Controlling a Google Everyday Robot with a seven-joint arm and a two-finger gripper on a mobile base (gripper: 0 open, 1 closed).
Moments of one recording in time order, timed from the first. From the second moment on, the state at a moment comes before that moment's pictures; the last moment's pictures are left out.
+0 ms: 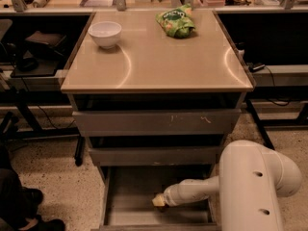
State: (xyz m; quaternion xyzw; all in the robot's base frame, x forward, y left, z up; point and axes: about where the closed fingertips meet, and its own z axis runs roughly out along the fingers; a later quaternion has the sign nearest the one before) arm 0.519 -0.038 0.195 -0.26 0.92 0.22 0.17
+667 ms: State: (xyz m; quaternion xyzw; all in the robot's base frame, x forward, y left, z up) arm 0.541 -0.050 0.234 -0.27 0.91 0.24 0.19
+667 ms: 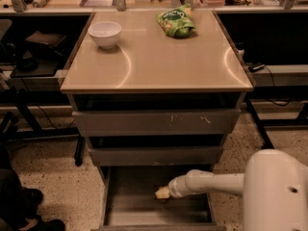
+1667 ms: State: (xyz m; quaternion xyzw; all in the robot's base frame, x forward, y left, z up) arm 0.613 -0.112 0.362 -0.28 0.89 0.24 0.27
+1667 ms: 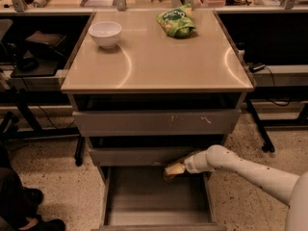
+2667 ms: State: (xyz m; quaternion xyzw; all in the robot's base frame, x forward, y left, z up) arm 0.514 -0.218 0.457 -0.30 0.90 0.17 0.28
